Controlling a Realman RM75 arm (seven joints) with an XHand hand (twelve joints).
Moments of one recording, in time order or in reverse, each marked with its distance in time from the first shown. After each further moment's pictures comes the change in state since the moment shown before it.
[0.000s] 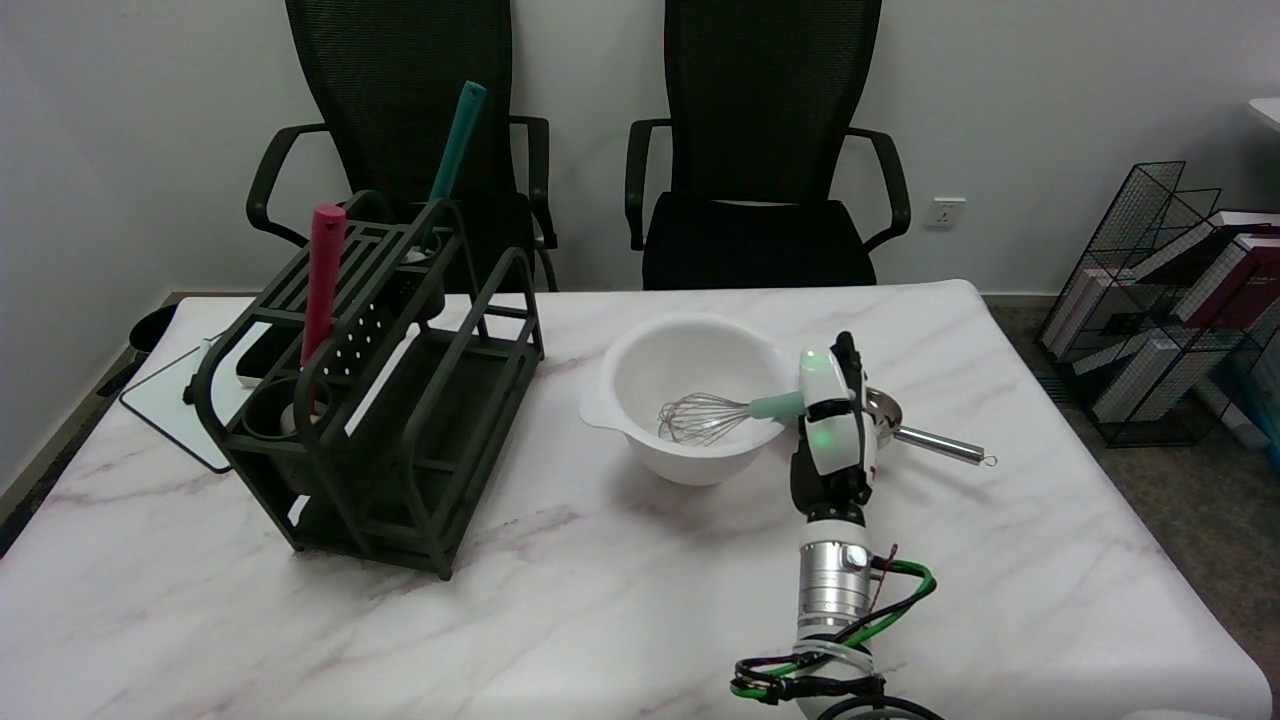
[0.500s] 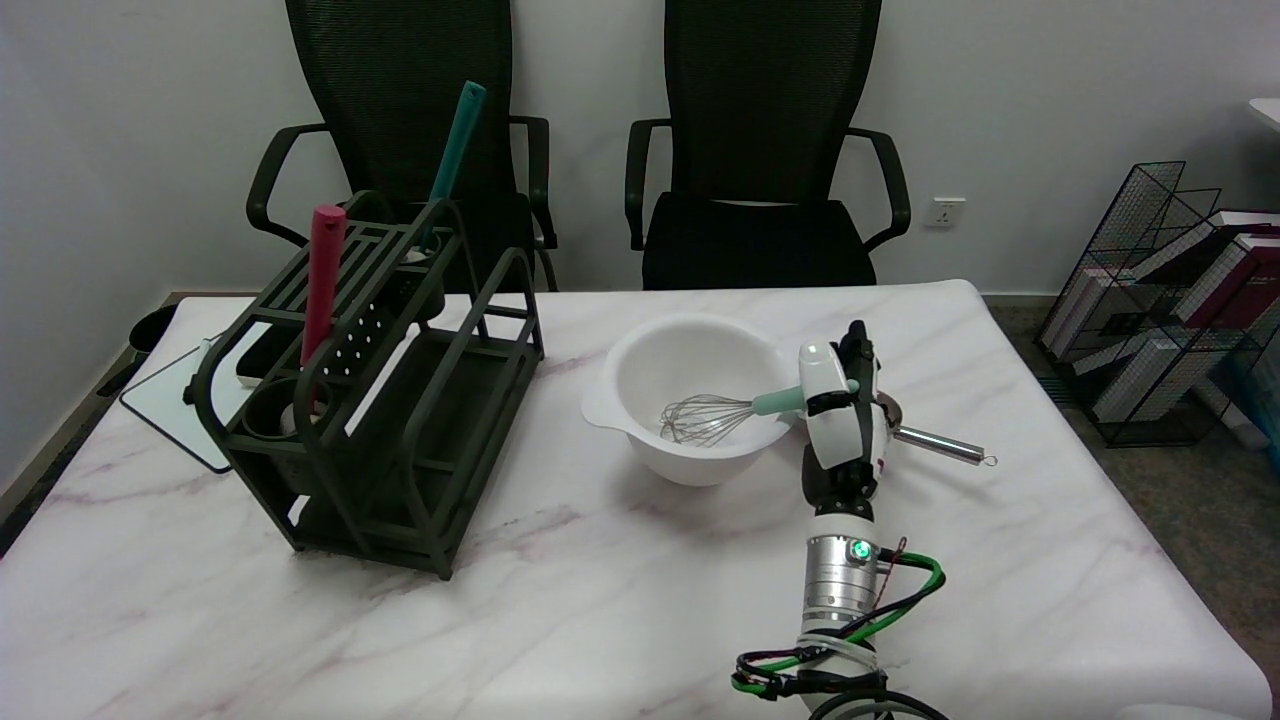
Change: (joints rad) arm 0.014 -0.003 0.005 0.031 -0.017 0.040 -0.061
